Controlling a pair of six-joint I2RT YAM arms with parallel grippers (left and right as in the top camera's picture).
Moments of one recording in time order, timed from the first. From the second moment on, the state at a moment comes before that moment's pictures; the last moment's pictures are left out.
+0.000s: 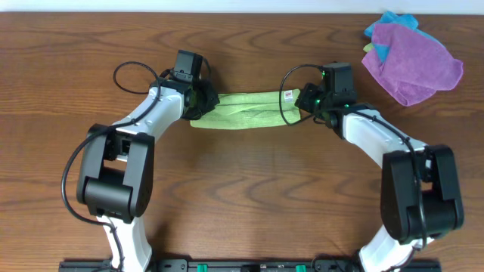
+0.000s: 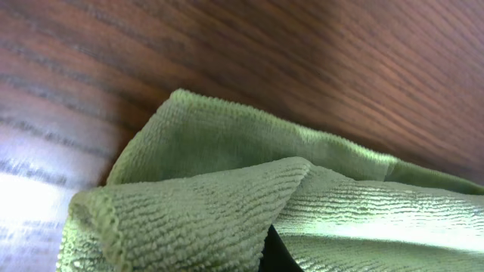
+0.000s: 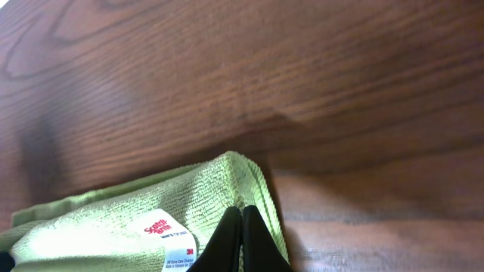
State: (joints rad) left arm -0.25 2.01 1.32 -0.44 0.22 -0.70; right arm 0.18 1.86 1.06 -0.07 -0.14 0.62
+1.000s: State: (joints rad) left arm -0.24 2.03 1.32 -0.43 0.14 -0.69; right arm 0.18 1.92 1.10 -0.13 -0.08 0.59
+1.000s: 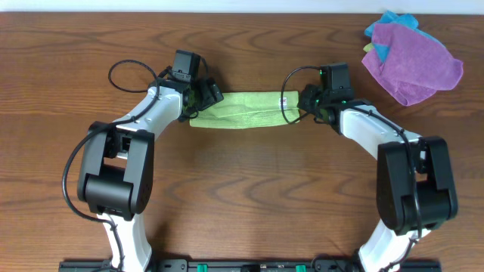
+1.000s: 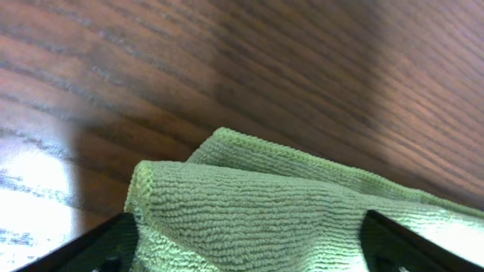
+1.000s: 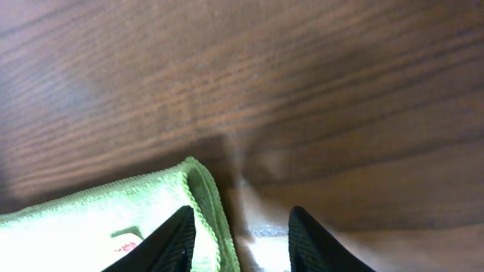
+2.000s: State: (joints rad) left arm -0.21 2.01 1.60 -0.97 0.15 -0.60; right arm 0.18 1.77 1.08 -0.40 -0.20 0.72
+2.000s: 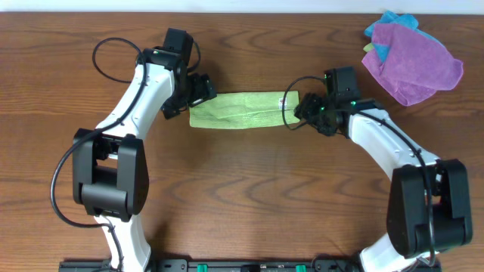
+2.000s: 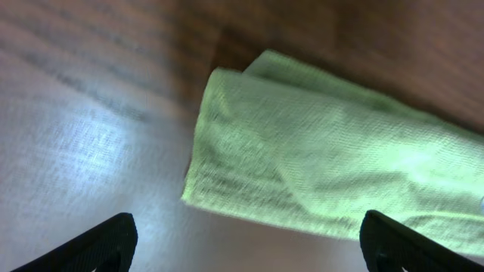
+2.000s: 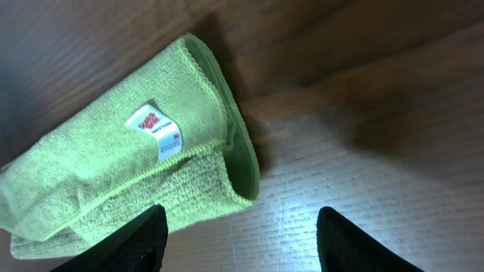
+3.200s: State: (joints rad) left arm -0.17 2.01 1.60 -0.84 0.28 -0.52; right arm 0.20 1.77 0.87 -0.05 -0.27 0.83
